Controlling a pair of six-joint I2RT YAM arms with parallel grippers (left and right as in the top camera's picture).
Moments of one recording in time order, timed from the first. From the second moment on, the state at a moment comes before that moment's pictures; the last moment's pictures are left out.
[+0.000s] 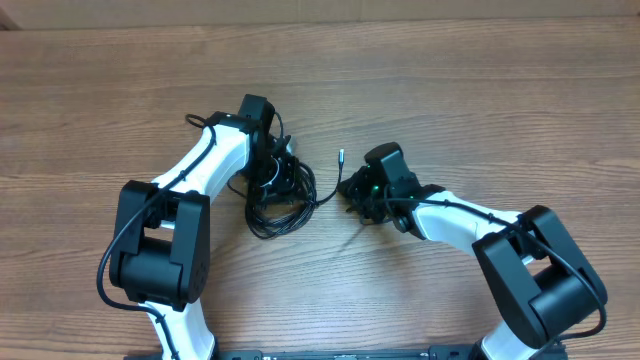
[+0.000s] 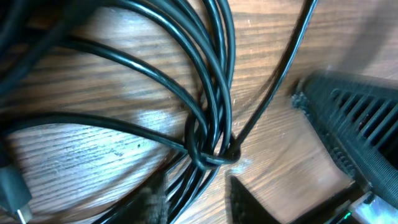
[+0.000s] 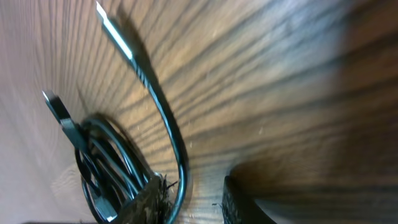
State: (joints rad) left arm -0.25 1.97 1.32 -0.93 0.50 -0.24; right arm 0.52 1.80 0.82 0.05 -0.26 1.27
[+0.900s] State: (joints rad) left arm -0.34 1.97 1.30 -0.99 0.28 -0.05; right arm 0.54 1.81 0.82 0.06 -0.33 1.27
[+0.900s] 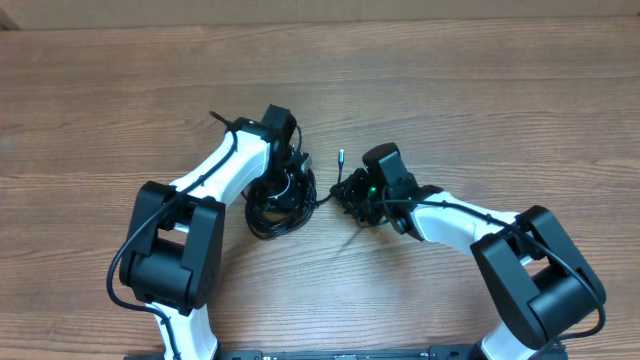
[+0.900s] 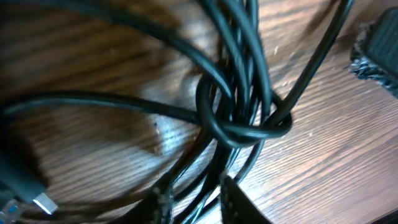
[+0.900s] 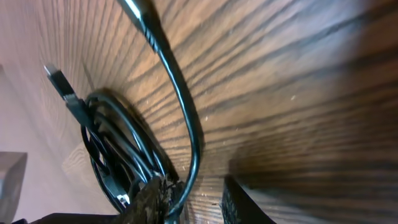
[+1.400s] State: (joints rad) left arm -0.35 1.97 1.29 -0.99 0.27 -0.02; right arm 0.57 1.83 0.82 0.09 -0.28 1.37
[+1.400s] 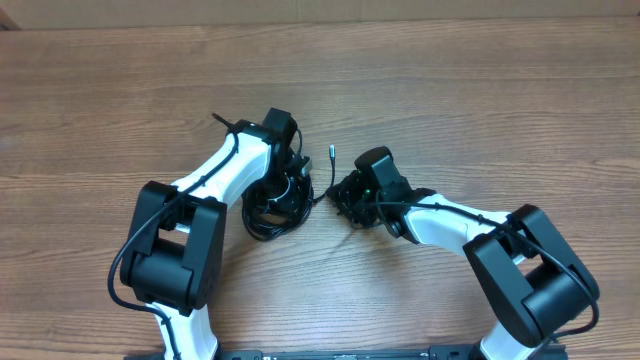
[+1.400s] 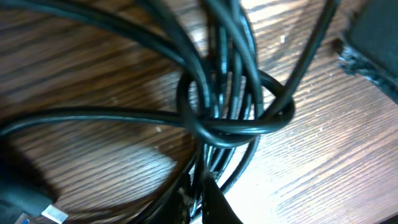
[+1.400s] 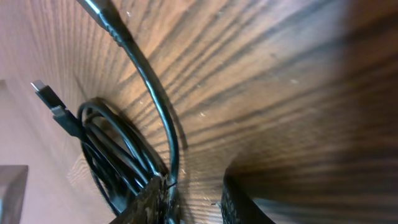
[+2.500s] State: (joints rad) left arm -0.39 1.97 1.23 -0.92 0.34 0.11; right arm 0.52 1.85 0.82 0.14 -0.31 1.29
